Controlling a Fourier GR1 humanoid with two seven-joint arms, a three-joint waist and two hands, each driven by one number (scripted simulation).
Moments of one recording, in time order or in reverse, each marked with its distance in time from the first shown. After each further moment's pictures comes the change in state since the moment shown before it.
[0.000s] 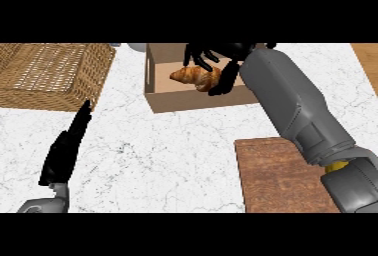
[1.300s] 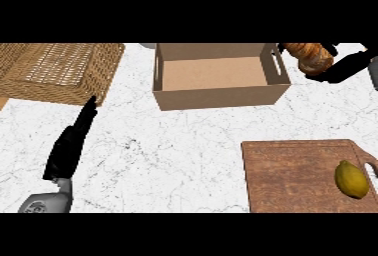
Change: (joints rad) left arm -0.033 0.003 -0.022 0.001 0.009 -0.013 0.004; right arm 0.360 -0.427 -0.189 -0.476 -0.132 0.132 -0.106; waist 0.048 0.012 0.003
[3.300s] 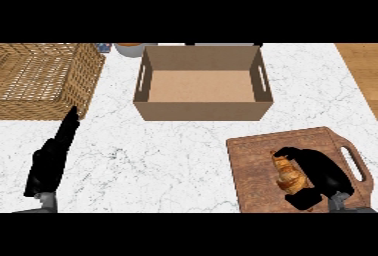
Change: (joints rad) left arm 0.097 0.031 0.036 -0.061 0.027 0.032 0.030; right arm 0.976 0.243 0.189 -0.827 0.279 0.010 1.022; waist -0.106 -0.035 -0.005
